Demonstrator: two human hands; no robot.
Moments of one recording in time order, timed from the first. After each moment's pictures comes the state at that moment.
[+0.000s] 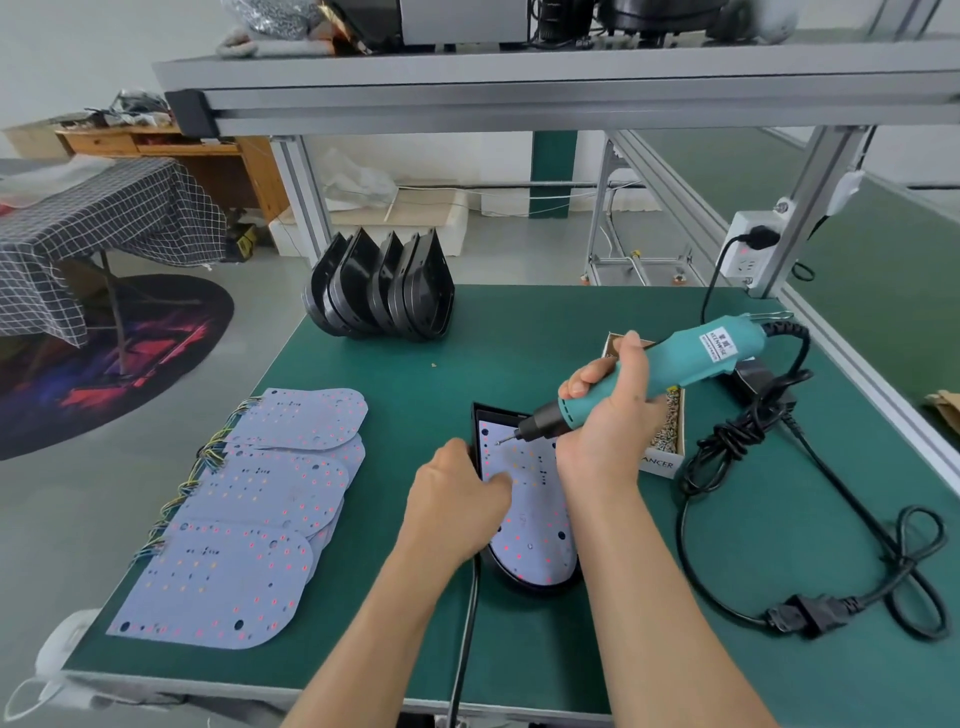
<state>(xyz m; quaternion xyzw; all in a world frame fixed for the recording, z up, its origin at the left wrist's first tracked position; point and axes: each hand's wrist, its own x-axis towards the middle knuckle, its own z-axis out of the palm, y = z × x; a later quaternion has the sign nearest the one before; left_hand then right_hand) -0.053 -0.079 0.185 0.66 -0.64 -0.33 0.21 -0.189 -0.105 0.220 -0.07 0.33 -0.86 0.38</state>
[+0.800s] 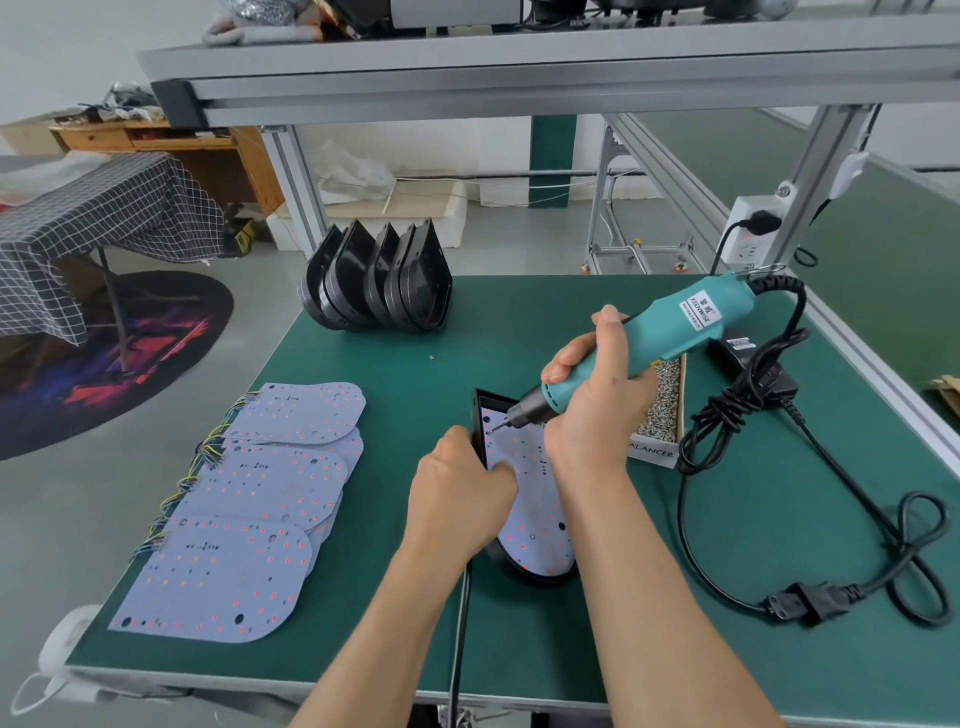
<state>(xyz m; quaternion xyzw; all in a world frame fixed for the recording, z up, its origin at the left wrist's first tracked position) -0.060 -0.073 0.191 0.66 -0.63 -0.32 0.25 -0.178 -0.107 0.227 -0.15 0.36 -0.86 0.34</state>
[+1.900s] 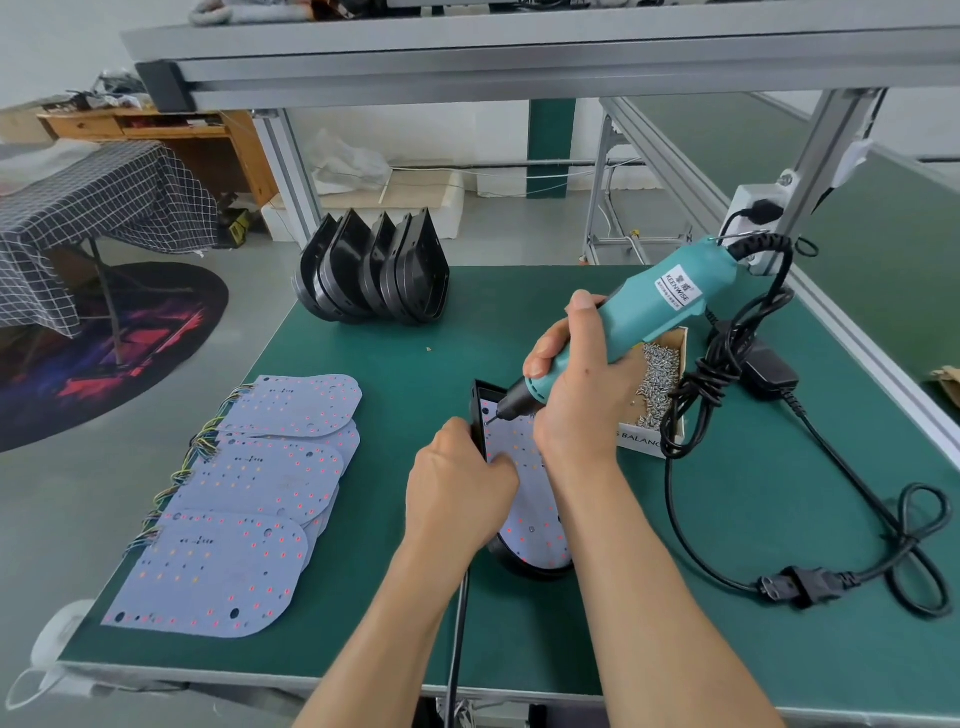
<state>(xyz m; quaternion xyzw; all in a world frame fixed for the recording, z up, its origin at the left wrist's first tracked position) -0.065 -0.070 0.193 0.67 -0.63 -0.29 0.26 -0.167 -0.101 0.240 -0.23 0.35 -0.84 0.34</state>
